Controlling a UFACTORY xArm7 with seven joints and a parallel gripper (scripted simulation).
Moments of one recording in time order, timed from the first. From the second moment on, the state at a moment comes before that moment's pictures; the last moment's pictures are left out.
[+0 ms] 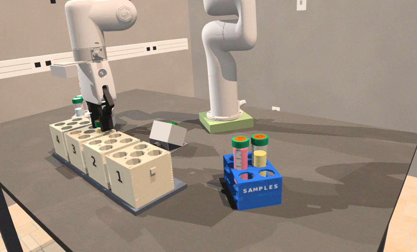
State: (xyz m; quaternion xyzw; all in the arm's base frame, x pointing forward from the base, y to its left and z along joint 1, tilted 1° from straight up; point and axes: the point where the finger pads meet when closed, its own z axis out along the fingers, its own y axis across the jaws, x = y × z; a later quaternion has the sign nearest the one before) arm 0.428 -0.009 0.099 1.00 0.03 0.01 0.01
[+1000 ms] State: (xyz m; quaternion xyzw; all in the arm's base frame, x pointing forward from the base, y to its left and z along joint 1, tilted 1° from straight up) arm 0.428 -0.008 0.131 1.00 0.03 0.01 0.01
